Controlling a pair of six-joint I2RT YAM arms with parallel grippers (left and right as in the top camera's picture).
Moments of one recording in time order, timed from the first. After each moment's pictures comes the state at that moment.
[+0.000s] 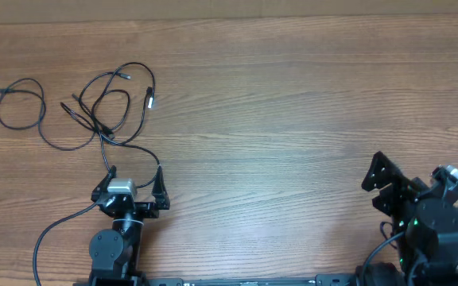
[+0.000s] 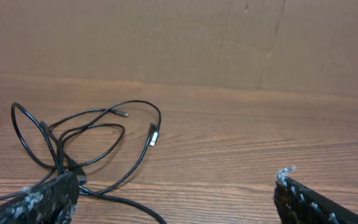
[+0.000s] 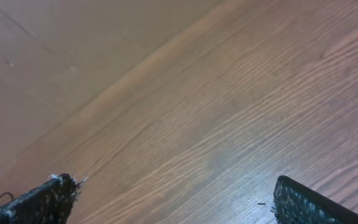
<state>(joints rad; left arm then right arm) -0.08 0.02 0.01 -0.08 -0.02 -0.10 0.08 0.38 0.68 -0.78 0.23 0.65</state>
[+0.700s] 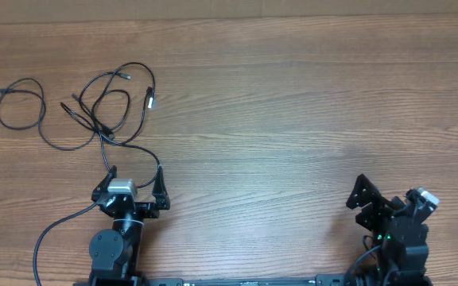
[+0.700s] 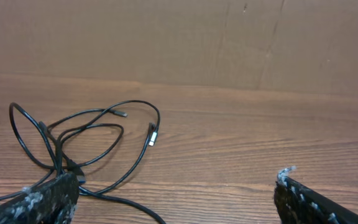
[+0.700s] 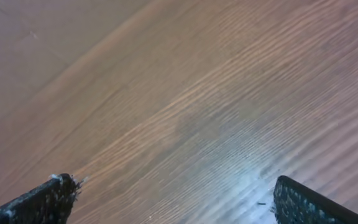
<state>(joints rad) -0.08 0.02 0.01 -0.08 -0.02 -0.10 0.08 0.06 0.29 -0.72 0.23 0.65</state>
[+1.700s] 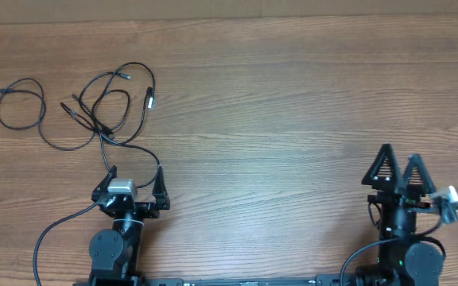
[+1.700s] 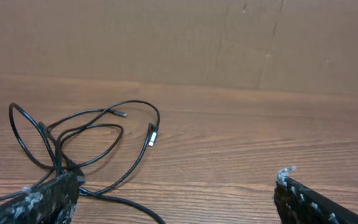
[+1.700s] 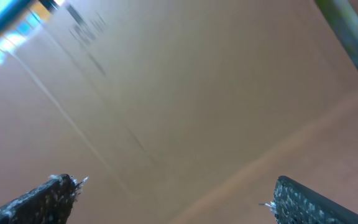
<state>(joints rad) -0.08 0.02 0.01 -0.08 -0.02 -0.10 0.08 0.01 0.15 0.11 0.23 0.65</state>
